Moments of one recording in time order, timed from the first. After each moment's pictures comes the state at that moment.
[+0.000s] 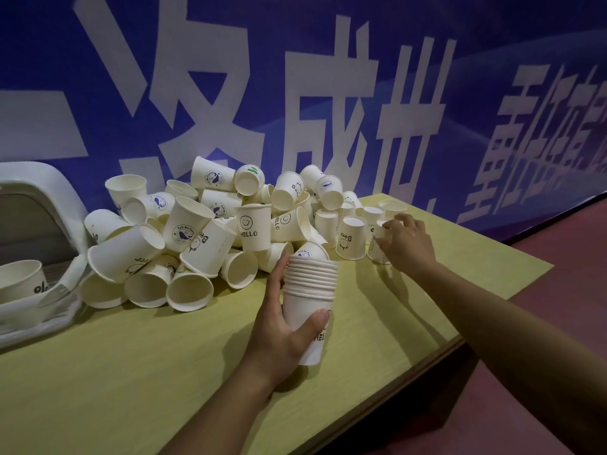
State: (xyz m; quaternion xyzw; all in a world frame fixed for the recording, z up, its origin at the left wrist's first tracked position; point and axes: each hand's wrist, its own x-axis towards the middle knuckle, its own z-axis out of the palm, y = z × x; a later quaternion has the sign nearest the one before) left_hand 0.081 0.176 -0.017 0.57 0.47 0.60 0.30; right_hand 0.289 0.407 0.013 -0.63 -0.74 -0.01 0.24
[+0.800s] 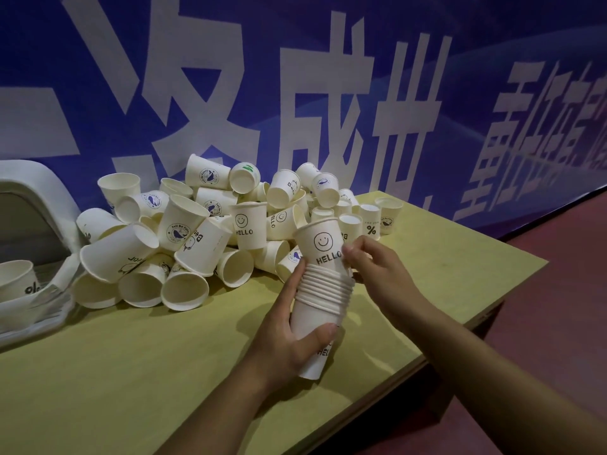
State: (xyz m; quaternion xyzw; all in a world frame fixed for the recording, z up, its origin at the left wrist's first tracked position) left_hand 0.081 0.178 -0.024 0.62 0.48 0.51 0.34; right_hand 0.247 0.256 0.039 -0.38 -0.67 0.44 0.46
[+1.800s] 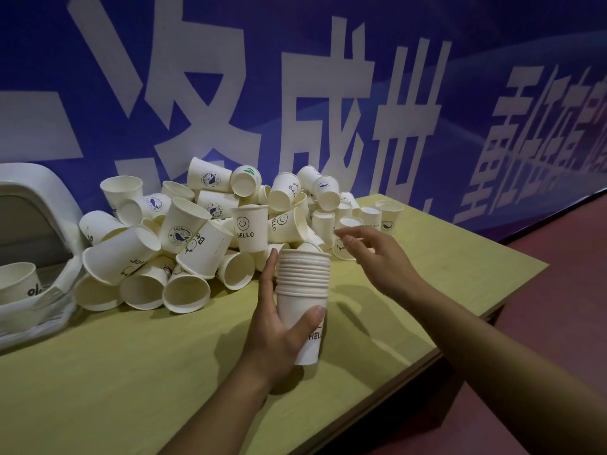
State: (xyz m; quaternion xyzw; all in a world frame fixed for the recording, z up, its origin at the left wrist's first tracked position) left_hand 0.079 0.180 -0.020 0.56 0.48 0.61 0.29; right_hand 0.251 0.304 0.038 -0.41 -0.76 0.27 0.42
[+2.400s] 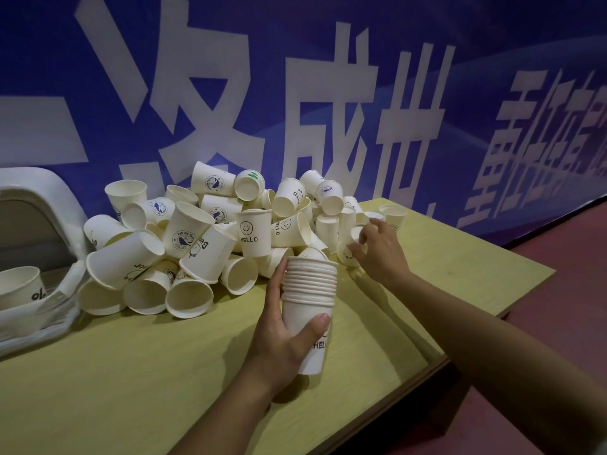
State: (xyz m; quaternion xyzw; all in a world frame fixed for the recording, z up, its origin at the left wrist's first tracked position) left_hand 0.077 0.182 -0.023 0.56 0.49 0.60 0.31; right_hand 0.245 0.403 -0.003 -0.55 -0.76 0.04 0.34
